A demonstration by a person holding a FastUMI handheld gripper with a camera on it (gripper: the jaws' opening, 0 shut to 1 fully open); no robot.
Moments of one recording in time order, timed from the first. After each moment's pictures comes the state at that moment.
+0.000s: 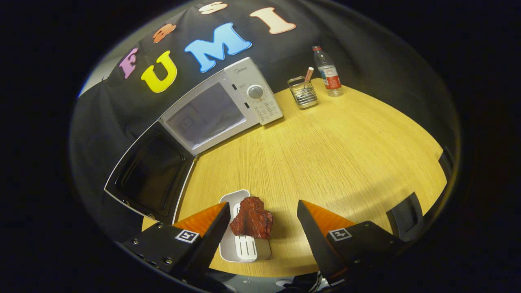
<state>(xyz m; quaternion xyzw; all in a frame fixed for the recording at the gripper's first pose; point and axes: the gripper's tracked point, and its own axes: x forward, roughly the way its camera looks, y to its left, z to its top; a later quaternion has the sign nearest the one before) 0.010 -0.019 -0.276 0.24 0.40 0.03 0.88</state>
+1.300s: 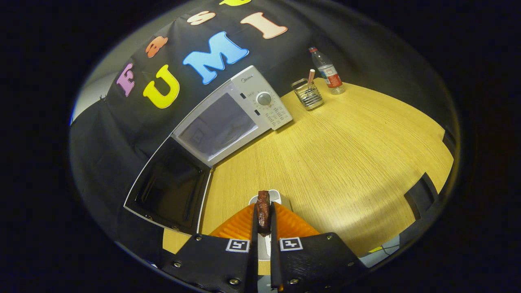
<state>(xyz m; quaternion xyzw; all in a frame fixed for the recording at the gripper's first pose) 0.005 0.004 -0.240 0.28 0.36 0.03 0.89</state>
